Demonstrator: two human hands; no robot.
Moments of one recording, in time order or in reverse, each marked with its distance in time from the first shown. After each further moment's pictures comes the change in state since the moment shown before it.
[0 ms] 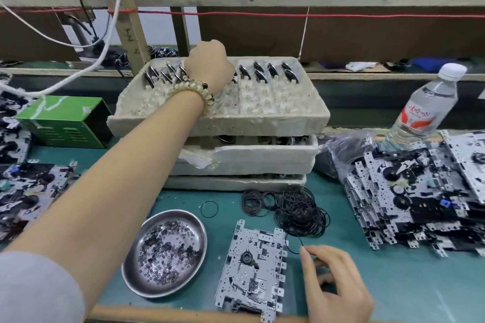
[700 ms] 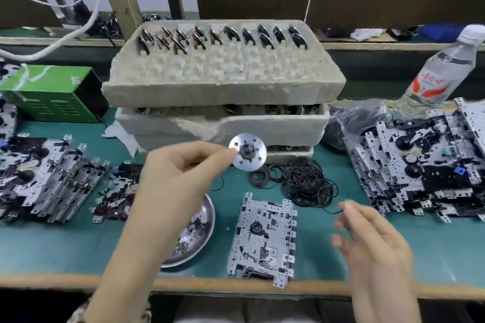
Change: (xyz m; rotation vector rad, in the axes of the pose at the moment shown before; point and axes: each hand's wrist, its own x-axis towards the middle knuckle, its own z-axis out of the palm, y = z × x) left_hand -0.241 -0.057 -0.056 -1.187 -0.314 -0.268; right_hand 0.033 -0.037 -0.031 0.702 -0.102 0.792
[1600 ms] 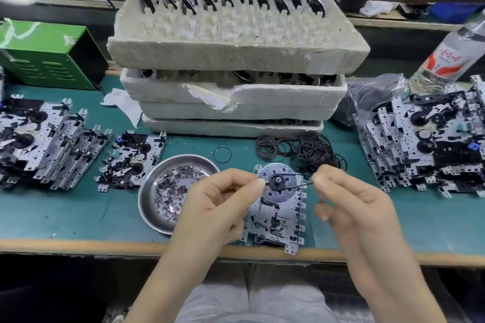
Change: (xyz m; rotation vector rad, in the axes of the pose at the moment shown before) left_hand -0.040 -0.065 0.000 -0.334 -0.253 -0.167; right_hand -0.020 -0.020 0.036 -0.164 -0.380 0.168
